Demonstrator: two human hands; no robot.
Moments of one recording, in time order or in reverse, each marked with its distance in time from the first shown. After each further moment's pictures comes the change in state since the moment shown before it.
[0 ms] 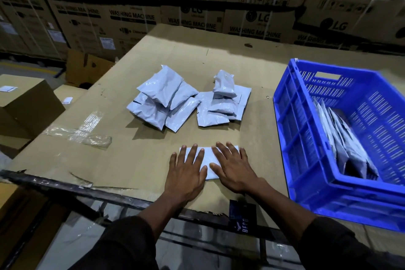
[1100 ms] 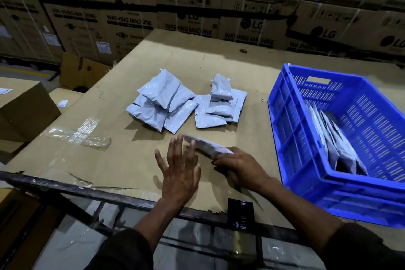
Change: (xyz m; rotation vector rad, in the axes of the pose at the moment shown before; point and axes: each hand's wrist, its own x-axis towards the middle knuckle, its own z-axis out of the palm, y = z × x) left_hand -0.016 0.006 -0.016 -0.015 0.465 -0.042; right_hand -0.023 0.008 -0.040 0.152 0.406 -0.387
